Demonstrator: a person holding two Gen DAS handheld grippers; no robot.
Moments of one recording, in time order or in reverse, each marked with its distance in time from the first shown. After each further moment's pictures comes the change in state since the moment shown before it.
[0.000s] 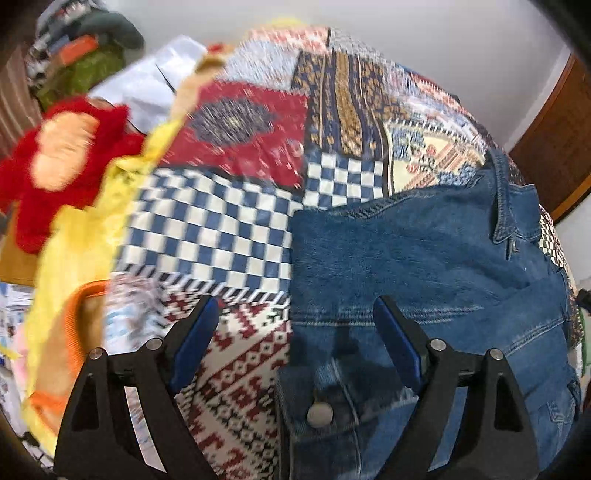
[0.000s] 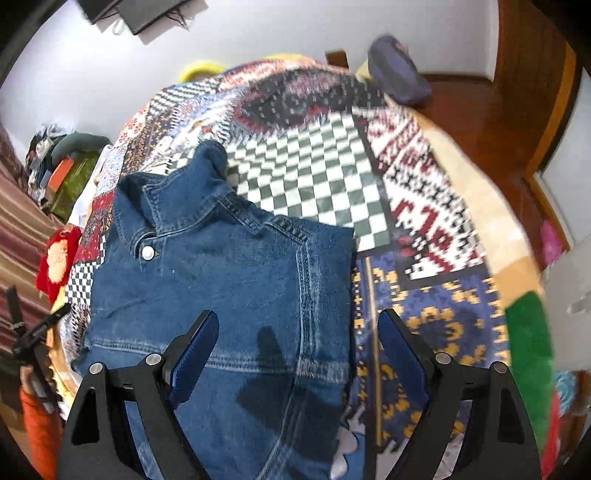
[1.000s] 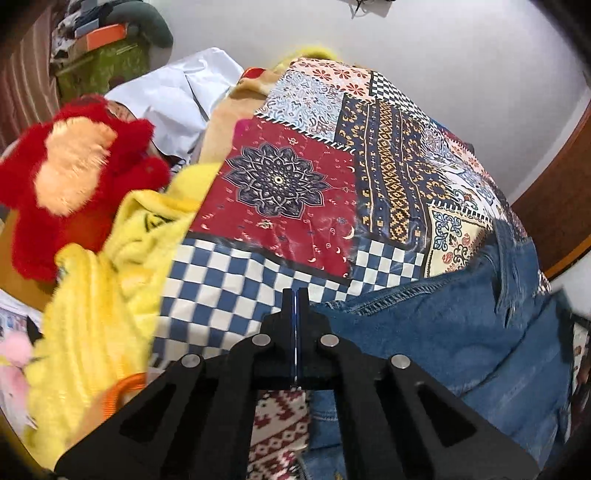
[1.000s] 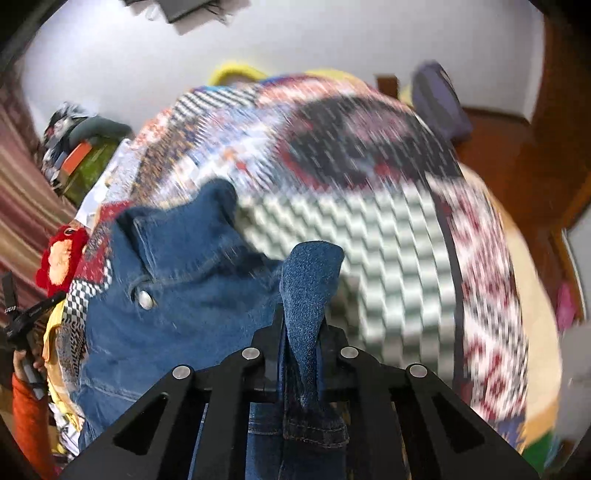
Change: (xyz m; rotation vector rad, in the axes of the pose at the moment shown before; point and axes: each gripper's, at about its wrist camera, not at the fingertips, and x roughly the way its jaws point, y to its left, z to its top) left arm -0.011 0.050 0.057 -0.120 -0.110 -0.008; right arm 0.038 0.063 0.099 -0.183 -0.073 0.029
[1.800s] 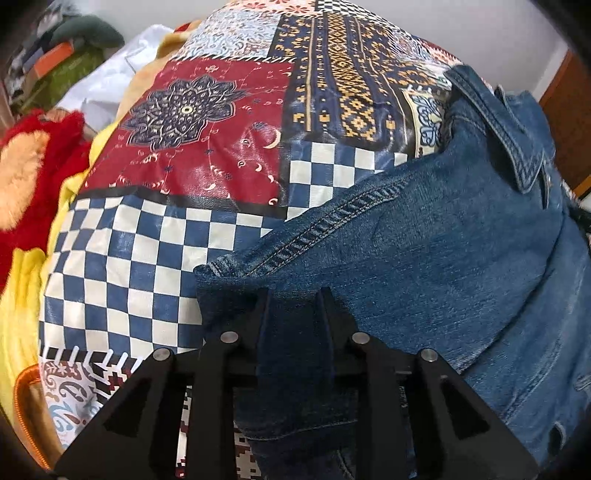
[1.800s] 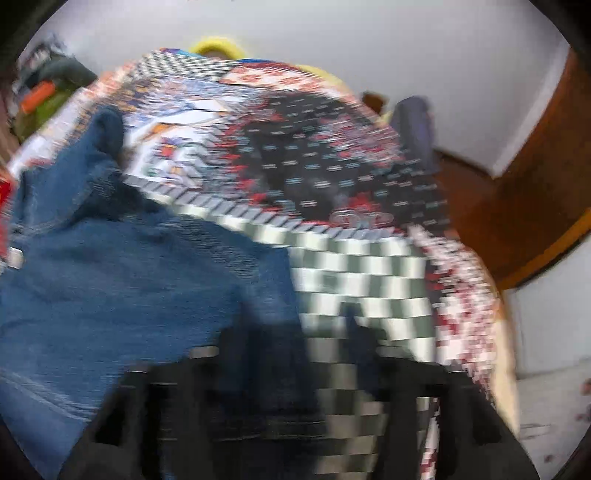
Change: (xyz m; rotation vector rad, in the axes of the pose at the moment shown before) left arm 0.086 -0.072 -0.038 0.203 0.165 0.089; right arm 0.083 -0.012 0.022 -0.200 -0.004 -0.367
